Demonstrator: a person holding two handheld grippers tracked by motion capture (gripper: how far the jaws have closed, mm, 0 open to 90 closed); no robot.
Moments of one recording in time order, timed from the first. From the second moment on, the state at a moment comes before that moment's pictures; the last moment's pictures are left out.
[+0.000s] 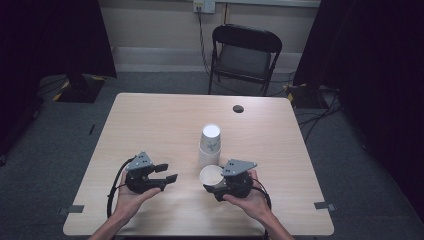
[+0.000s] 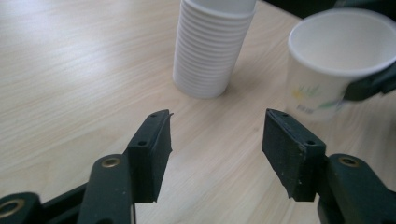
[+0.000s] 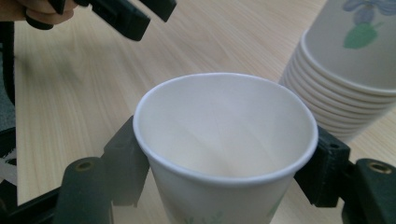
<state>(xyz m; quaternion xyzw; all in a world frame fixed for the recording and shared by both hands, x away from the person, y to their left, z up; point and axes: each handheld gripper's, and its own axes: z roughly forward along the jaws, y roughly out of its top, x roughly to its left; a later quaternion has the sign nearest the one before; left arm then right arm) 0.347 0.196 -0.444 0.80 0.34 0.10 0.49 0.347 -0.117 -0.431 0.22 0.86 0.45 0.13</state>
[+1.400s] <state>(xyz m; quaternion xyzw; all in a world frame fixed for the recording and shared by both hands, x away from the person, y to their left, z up) 0.358 0.249 -0.497 0.83 0.40 0.16 0.36 0.389 -0.178 -0.406 0.33 0.79 0.49 0.18</state>
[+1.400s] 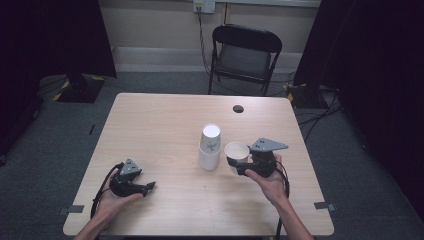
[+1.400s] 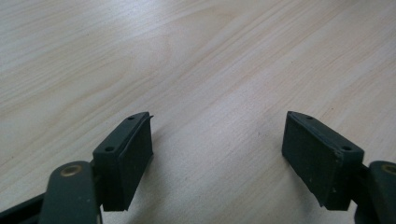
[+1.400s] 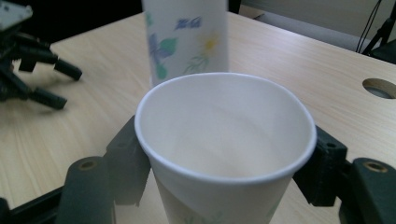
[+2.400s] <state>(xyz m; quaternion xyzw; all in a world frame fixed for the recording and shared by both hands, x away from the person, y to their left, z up) 0.358 0.249 -0.500 0.82 0.40 0.17 0.37 0.459 -0.187 -0.405 0.37 0.78 0.45 0.23</state>
